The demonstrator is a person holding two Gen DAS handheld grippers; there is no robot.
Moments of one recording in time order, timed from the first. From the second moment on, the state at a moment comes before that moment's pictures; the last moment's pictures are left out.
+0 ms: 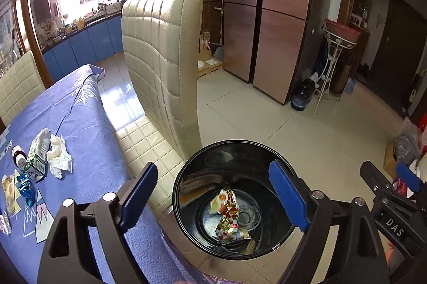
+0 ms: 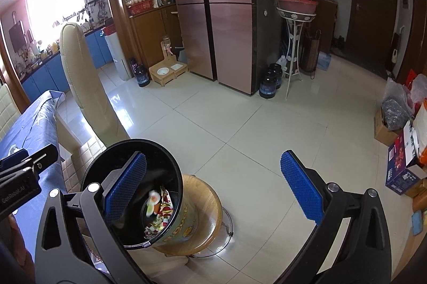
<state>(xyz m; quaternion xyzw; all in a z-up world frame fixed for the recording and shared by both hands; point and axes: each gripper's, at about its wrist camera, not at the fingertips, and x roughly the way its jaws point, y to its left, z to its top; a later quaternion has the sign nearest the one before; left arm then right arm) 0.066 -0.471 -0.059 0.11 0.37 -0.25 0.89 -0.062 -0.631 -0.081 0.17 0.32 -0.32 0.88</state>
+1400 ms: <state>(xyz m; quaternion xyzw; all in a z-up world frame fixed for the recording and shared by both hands) 0.126 -0.068 -0.082 0.00 0.41 0.12 0.90 0.097 -0.278 -0.062 -0.01 0.36 -0.04 0.93</state>
